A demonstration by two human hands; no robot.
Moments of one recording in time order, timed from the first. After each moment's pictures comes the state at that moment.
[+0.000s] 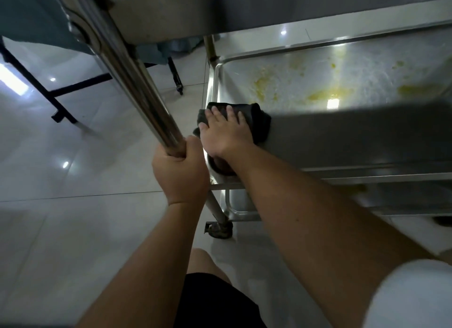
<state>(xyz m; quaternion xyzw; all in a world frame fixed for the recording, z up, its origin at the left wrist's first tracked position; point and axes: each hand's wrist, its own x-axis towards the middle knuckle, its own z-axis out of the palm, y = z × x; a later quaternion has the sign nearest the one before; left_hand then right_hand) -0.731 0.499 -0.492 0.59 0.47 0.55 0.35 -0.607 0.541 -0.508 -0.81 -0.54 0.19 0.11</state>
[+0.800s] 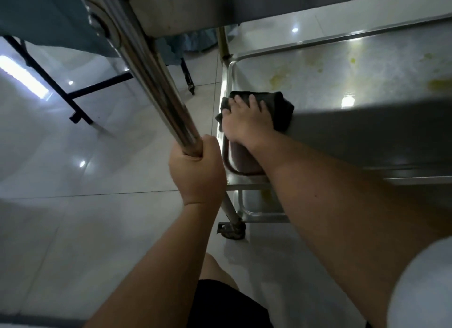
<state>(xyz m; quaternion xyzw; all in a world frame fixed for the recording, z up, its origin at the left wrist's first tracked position) -0.728 0.499 -0.494 0.58 0.47 0.56 0.37 -0.576 0.566 -0.516 -0.84 -0.50 0.17 0.12</state>
